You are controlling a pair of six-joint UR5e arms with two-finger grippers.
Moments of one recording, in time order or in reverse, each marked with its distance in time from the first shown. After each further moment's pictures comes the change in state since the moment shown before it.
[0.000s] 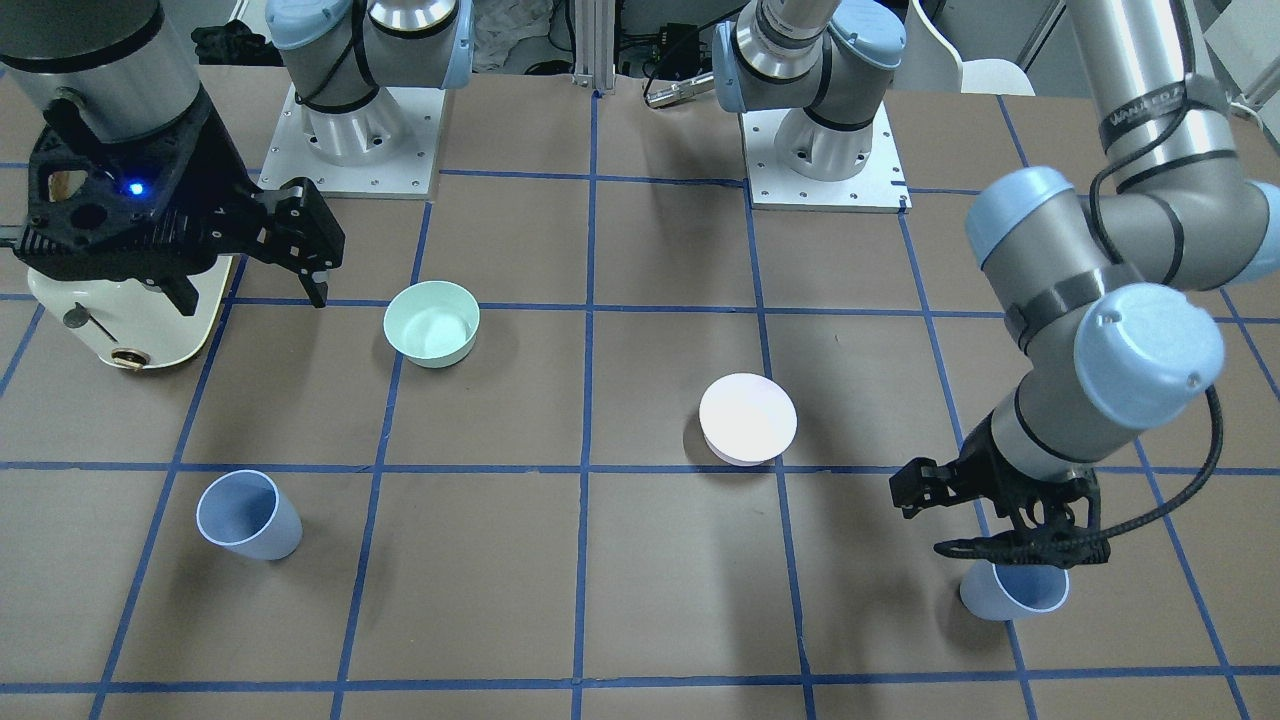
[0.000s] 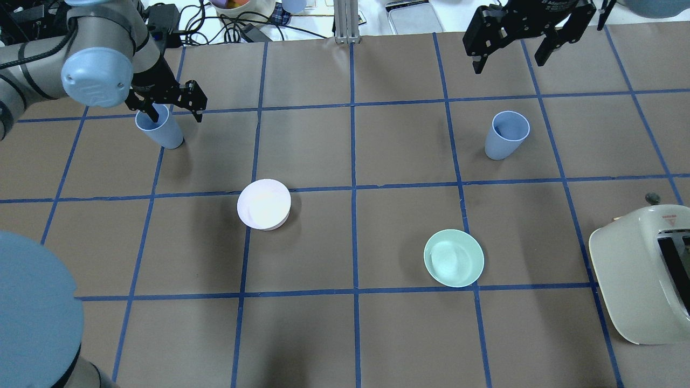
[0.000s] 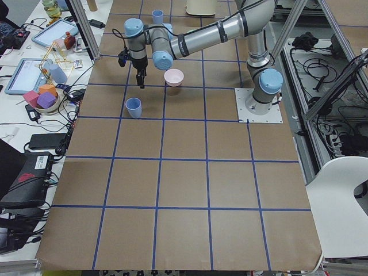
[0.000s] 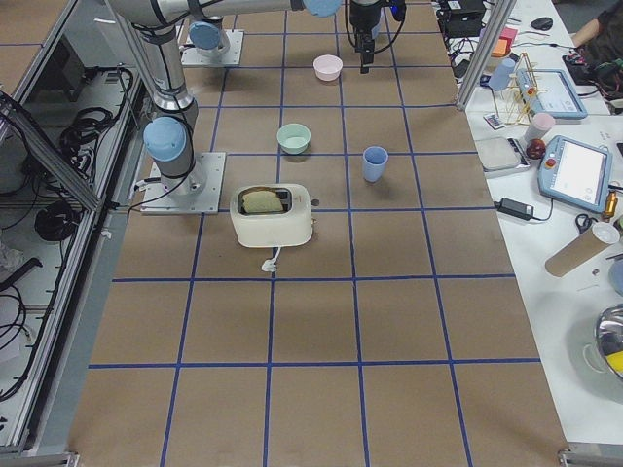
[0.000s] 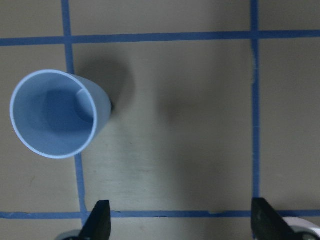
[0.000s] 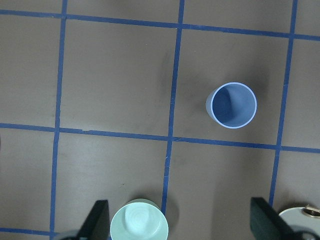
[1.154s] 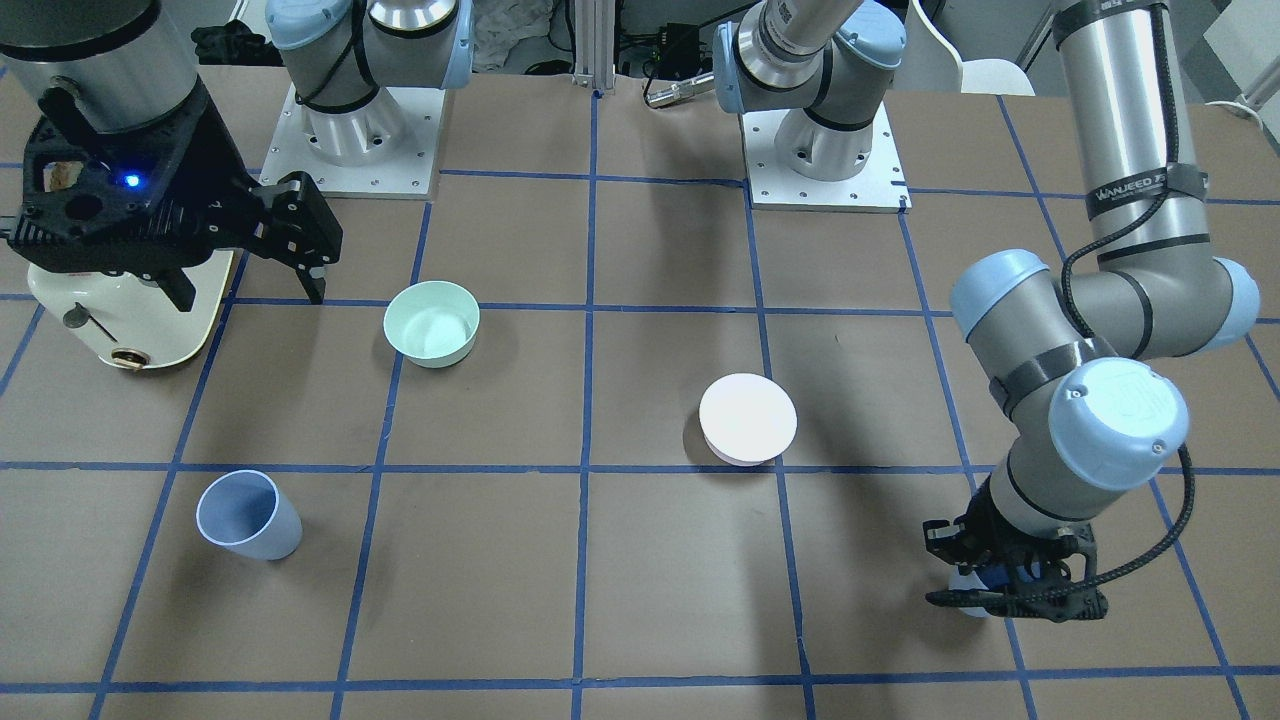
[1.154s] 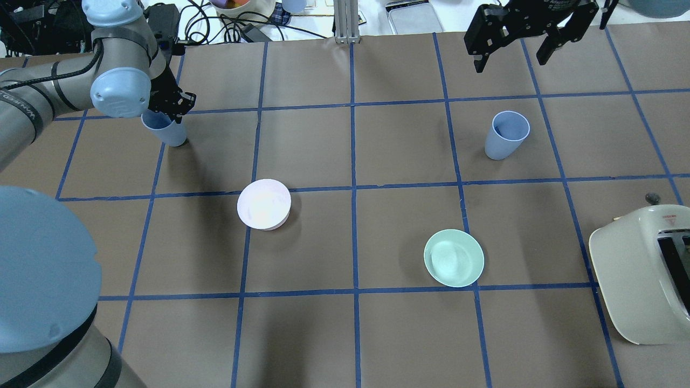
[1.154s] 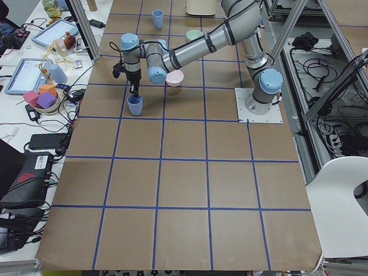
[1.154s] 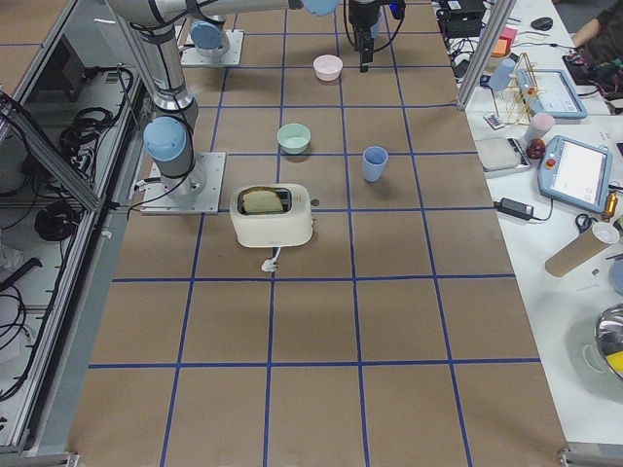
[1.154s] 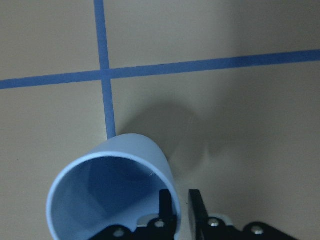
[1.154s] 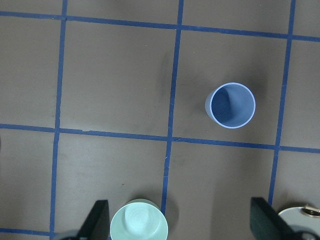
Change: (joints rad) left arm -0.018 -0.063 0.010 0.149 0.031 0.061; right arm 0.000 -0.005 0.001 -0.002 -0.002 0.001
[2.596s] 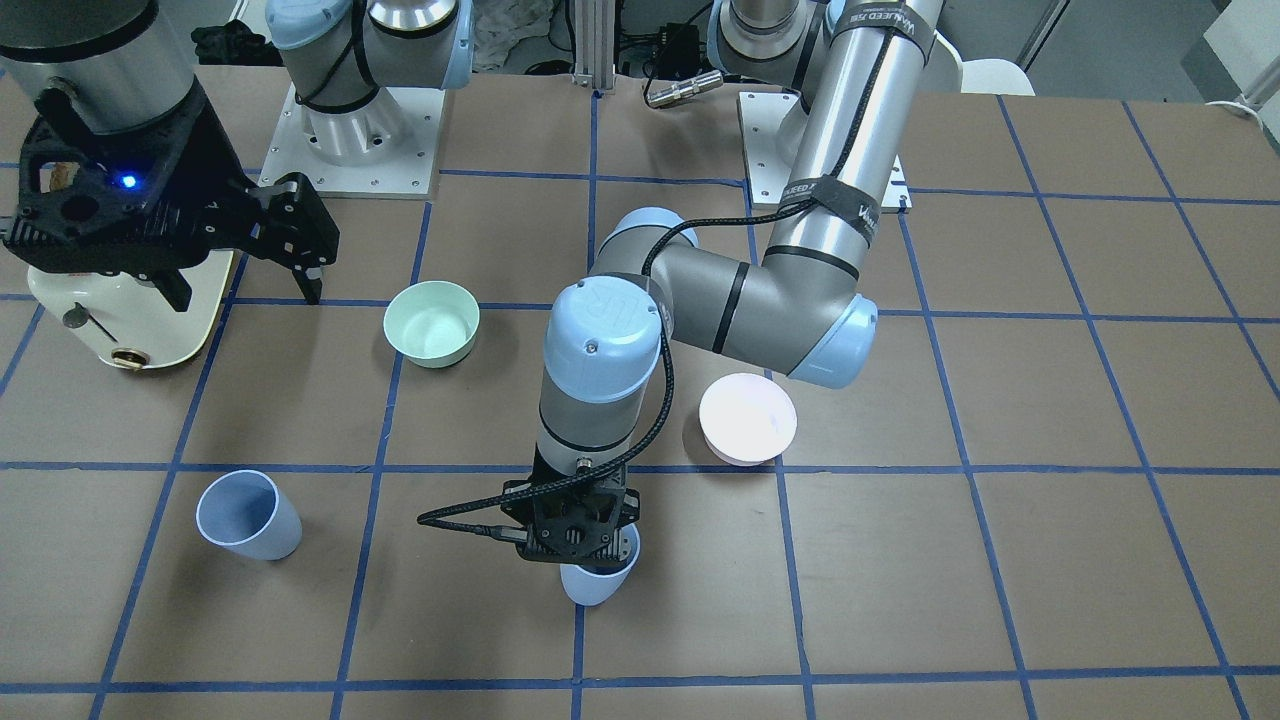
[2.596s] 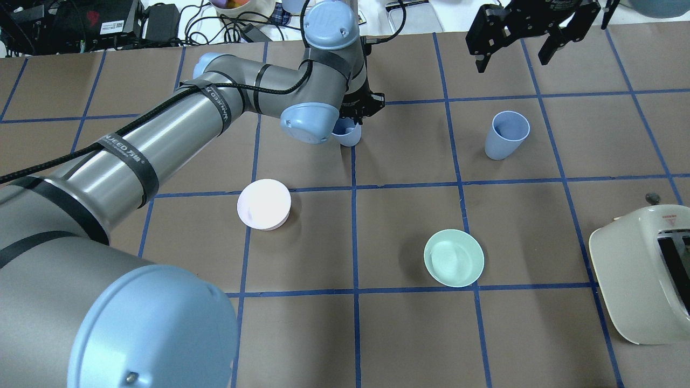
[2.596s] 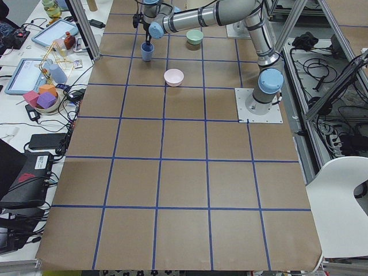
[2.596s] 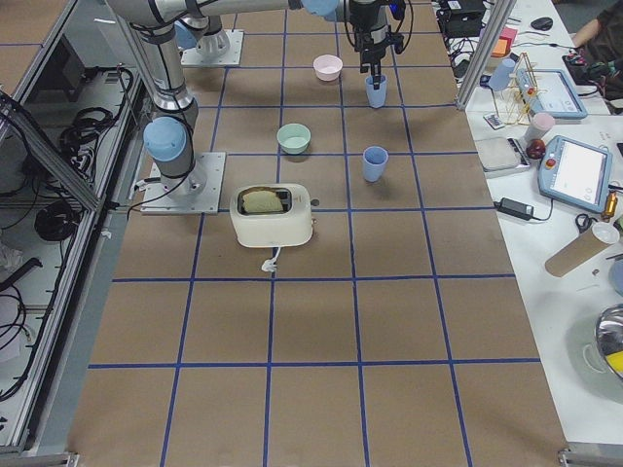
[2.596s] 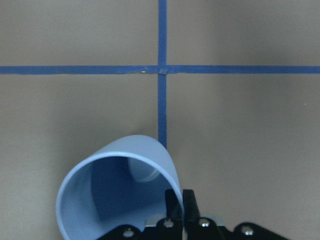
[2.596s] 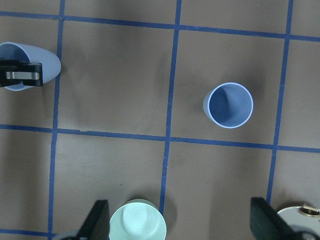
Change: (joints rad) left arm -0.500 -0.128 0.132 0.108 -0.161 -0.558; right arm -0.002 0.000 0.000 0.000 -0.006 0.000
